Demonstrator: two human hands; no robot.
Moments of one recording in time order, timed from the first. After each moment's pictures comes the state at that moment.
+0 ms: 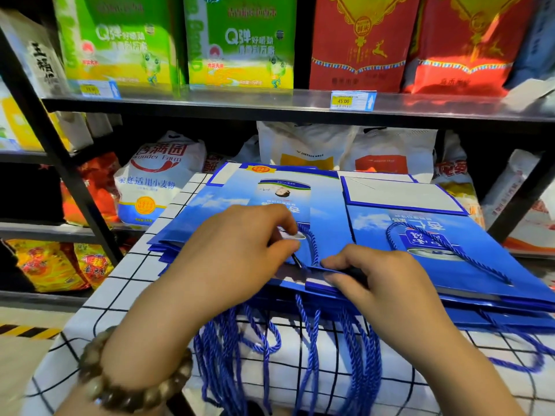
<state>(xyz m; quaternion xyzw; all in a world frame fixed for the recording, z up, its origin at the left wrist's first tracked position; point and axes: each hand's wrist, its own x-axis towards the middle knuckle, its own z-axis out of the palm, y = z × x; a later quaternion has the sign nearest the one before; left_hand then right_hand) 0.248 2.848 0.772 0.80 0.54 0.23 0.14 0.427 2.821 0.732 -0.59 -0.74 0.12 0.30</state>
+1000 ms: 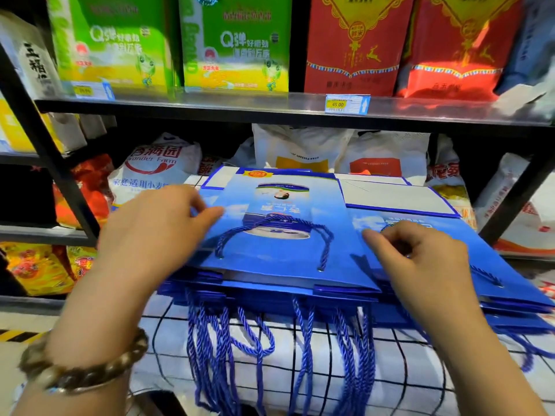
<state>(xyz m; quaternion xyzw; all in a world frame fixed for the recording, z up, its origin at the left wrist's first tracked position) 0.203 2.867 0.779 0.67 0.71 0.21 -0.02 0.453 2.831 0.741 -0.64 -0.61 0.09 0.46</state>
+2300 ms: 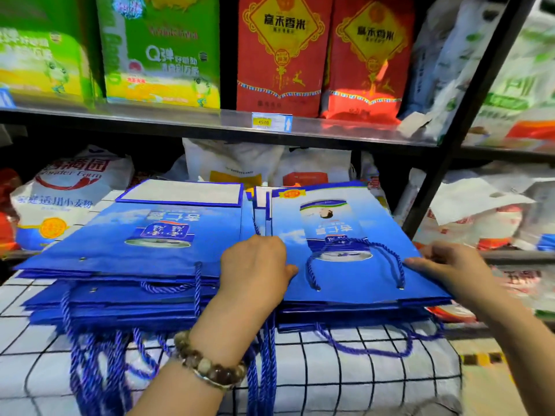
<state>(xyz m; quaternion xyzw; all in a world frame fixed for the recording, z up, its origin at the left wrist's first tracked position) 0.387 2.866 0.741 0.79 0.60 0.10 0.01 0.647 2.822 0.732 -0.74 -0.56 0.13 0.36</state>
